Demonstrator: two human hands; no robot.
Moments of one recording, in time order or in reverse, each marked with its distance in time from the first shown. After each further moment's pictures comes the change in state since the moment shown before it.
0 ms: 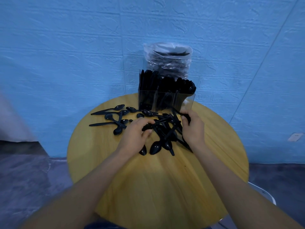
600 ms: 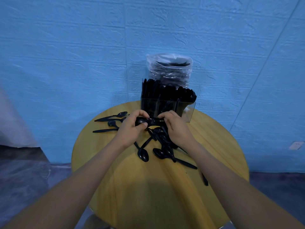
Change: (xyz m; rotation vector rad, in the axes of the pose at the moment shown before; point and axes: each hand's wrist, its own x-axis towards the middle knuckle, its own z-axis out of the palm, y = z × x) left_hand 0.023 0.003 -0.034 -0.459 -0.028 -0.129; right_hand 0.009 -0.042 0.012 -0.137 -0.386 -0.390
